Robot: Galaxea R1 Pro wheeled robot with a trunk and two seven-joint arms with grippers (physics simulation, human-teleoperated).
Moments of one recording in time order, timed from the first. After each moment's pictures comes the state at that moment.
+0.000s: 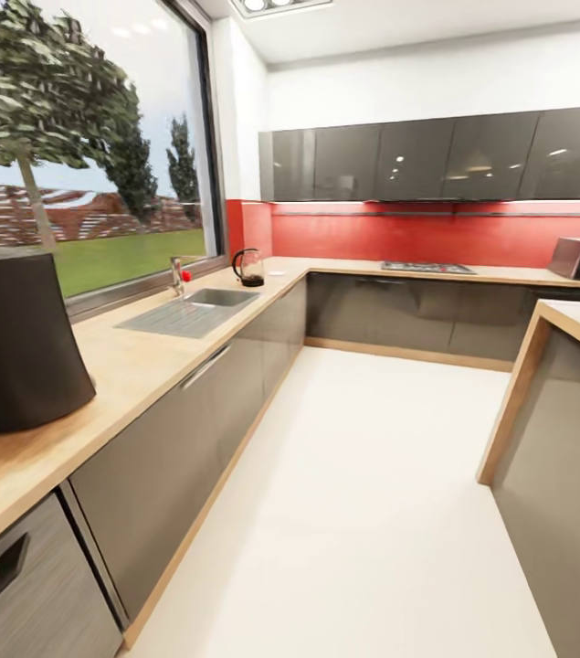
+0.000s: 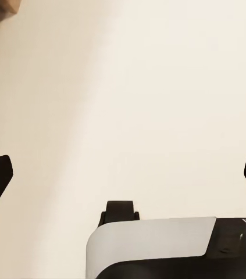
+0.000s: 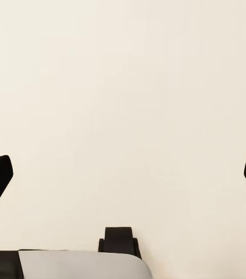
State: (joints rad) left arm 0.00 0.02 0.00 -0.41 0.00 -0.12 0.00; right arm -0.17 -0.03 0.00 -0.13 0.01 -0.26 0.00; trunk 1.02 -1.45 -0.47
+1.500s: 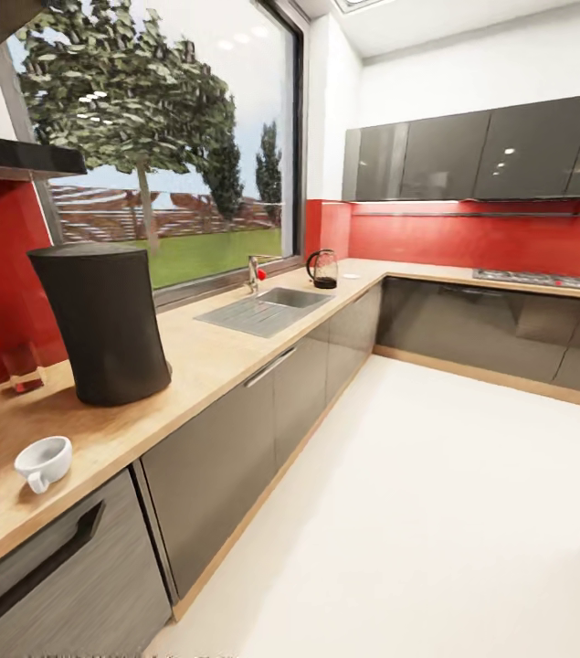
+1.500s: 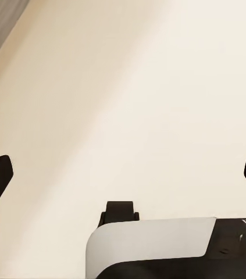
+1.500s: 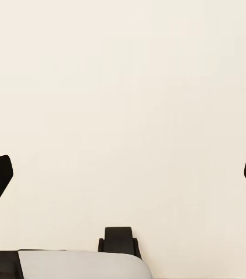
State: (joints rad) left arm 0.00 0.02 0.00 -0.41 0.00 -0.12 0.00; right arm -0.17 -0.03 0.00 -0.13 0.01 -0.26 -0.01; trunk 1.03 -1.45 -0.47
